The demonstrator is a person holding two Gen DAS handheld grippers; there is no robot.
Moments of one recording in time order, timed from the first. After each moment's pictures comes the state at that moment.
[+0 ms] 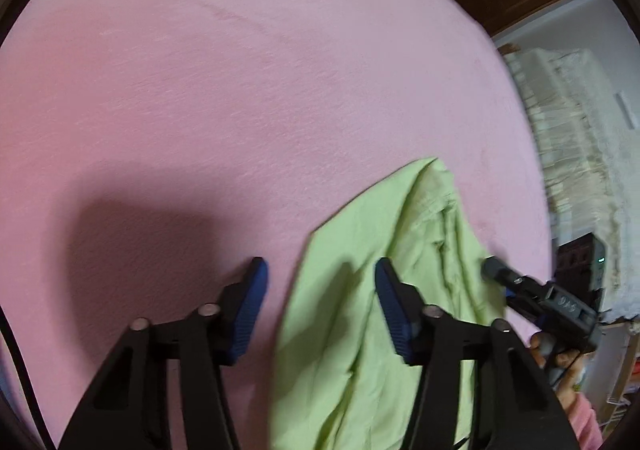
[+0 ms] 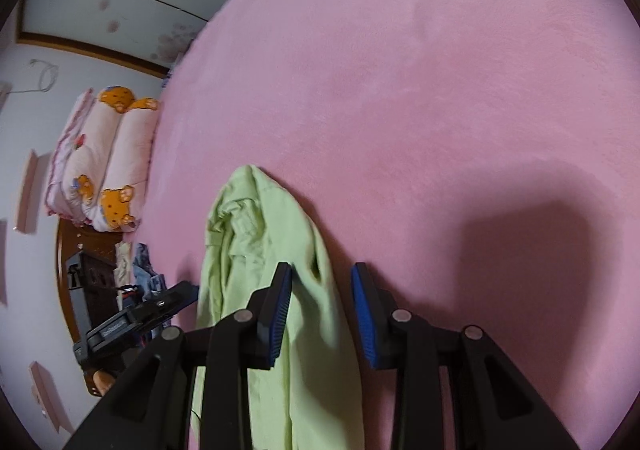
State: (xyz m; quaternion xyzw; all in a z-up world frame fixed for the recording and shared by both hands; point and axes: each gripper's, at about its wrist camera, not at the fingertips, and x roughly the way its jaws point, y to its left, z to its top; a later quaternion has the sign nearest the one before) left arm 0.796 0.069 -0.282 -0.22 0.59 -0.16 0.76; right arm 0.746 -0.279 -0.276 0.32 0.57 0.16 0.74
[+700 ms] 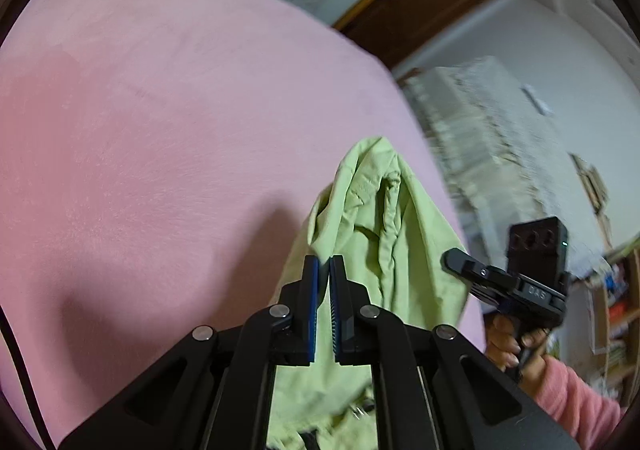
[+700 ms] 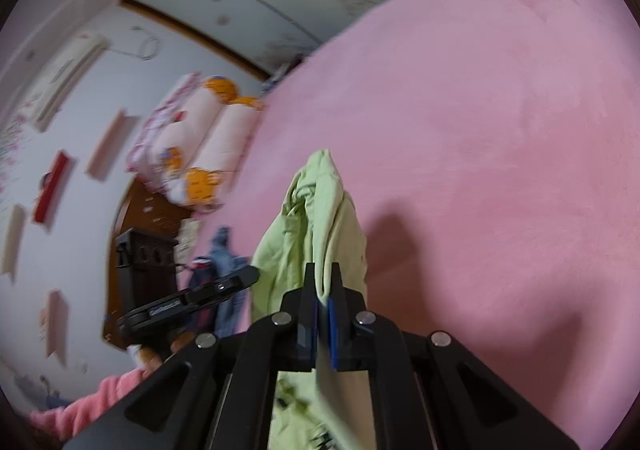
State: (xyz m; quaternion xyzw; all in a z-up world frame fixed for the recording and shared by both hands) left arm 0.730 0.064 -0.189 -0.24 0.48 -0.28 0.80; right arm 0.699 -0.267 -0.170 0.30 0.46 0.31 0.78
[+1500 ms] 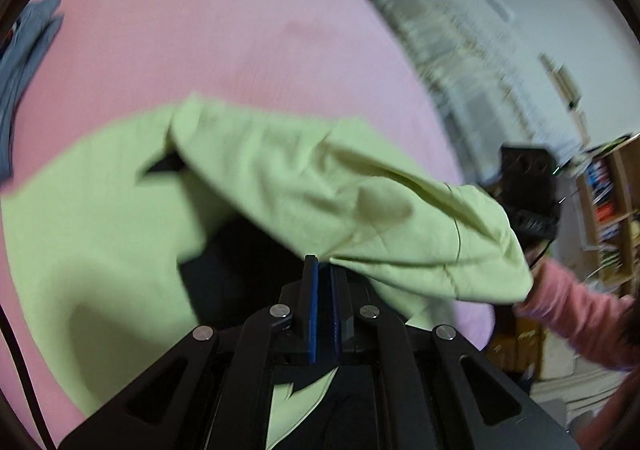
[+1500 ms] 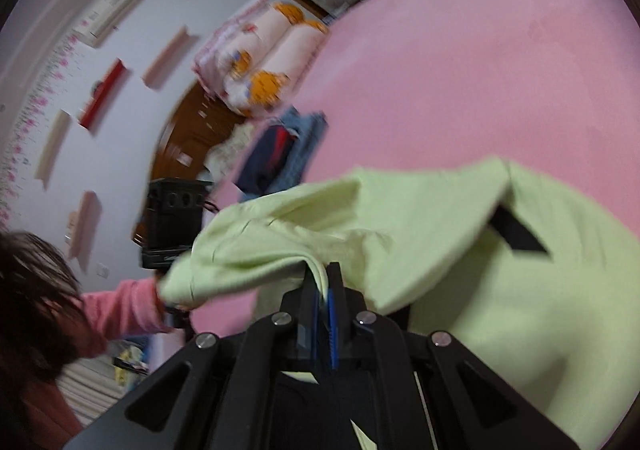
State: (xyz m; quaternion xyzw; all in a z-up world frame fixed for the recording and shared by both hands) left arm 0.442 0.105 -0.212 -0.16 0.58 -0.34 0.73; right arm 0.441 -0.255 -0.175 0.23 0.50 0.40 0.73
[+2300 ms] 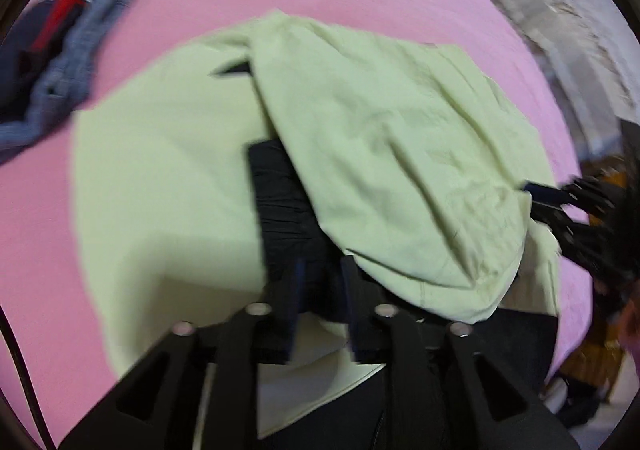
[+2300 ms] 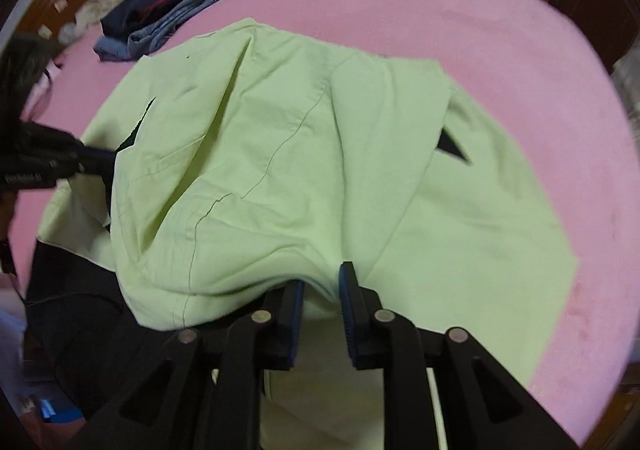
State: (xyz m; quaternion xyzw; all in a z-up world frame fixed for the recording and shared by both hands) left arm 0.379 0.067 -0.218 -0.03 0.62 -0.15 0.77; right arm 0.380 -0.196 -0.215 -0.14 0.58 0.20 0.77
